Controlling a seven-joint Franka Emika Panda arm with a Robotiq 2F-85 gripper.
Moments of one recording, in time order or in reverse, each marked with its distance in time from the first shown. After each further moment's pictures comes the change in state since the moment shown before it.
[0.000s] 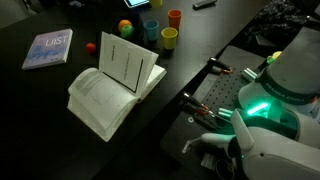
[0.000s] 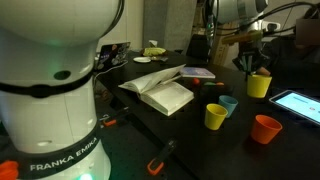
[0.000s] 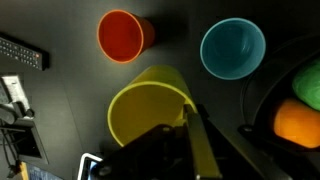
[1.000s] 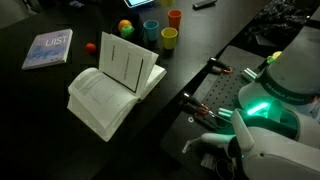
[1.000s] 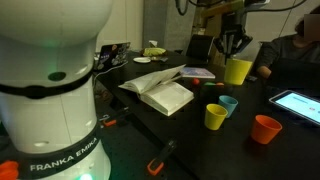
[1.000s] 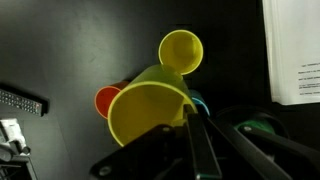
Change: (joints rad) arm -0.062 -0.440 0.138 -0.399 0.038 -0.062 0.028
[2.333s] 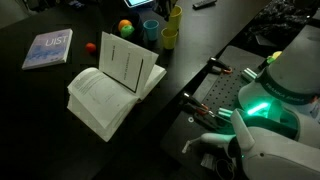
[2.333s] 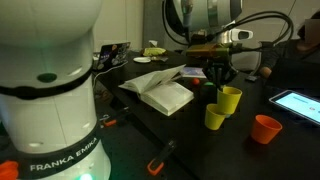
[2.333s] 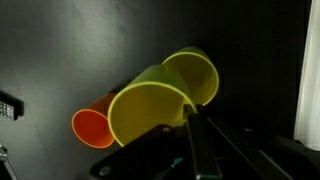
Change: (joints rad) arm -0.103 0.051 0.026 -0.294 -0.258 0.466 0.135
